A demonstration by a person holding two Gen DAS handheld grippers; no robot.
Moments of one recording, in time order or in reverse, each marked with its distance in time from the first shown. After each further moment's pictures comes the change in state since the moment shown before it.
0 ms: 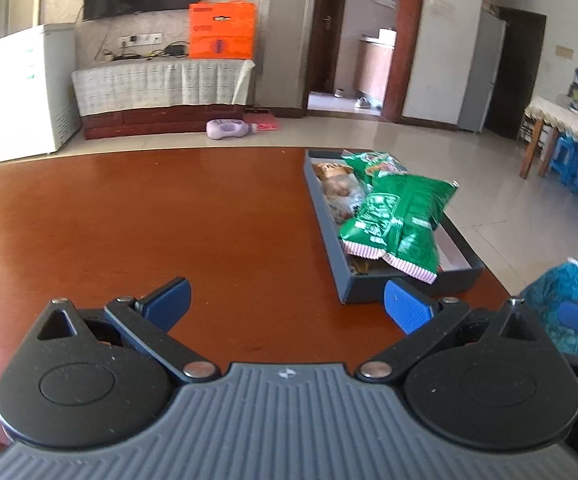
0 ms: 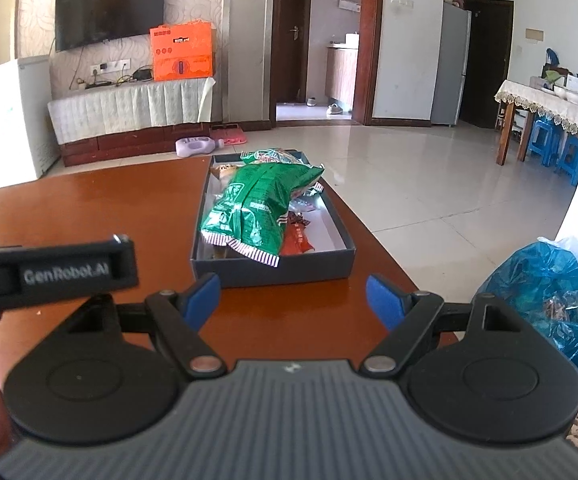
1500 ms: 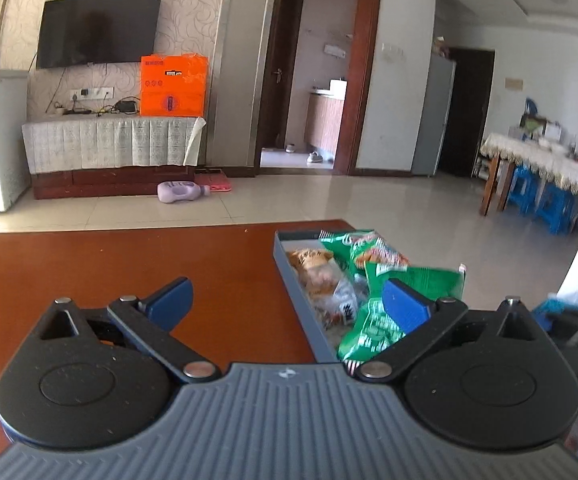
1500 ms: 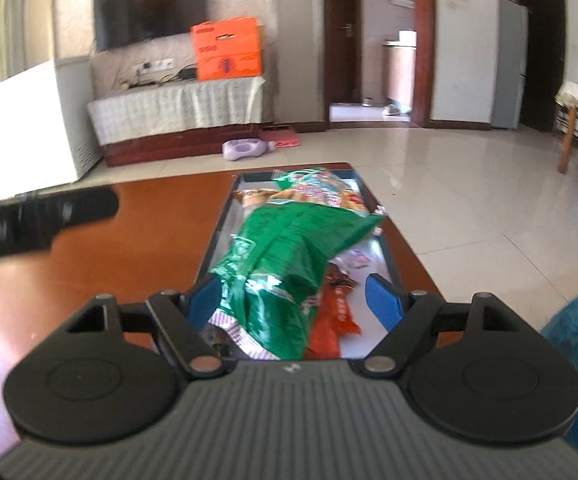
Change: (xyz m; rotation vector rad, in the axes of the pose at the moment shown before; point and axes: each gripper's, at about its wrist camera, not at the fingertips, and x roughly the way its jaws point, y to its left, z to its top) left arm 0.086 0.029 0.055 0.068 -0.186 -0.141; right arm 0.108 -0.014 0.057 0.010 -0.003 0.171
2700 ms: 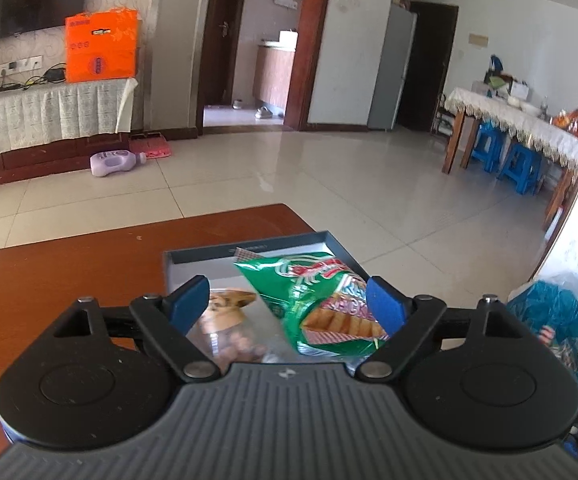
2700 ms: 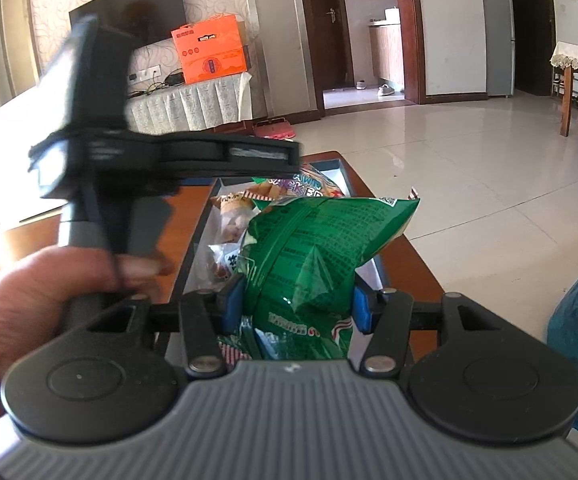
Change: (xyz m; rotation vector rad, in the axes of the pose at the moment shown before) left arm 0.249 -0.057 0.046 0.024 0.141 -0.166; right arm 0.036 -0.021 0.008 0.087 0.037 0.057
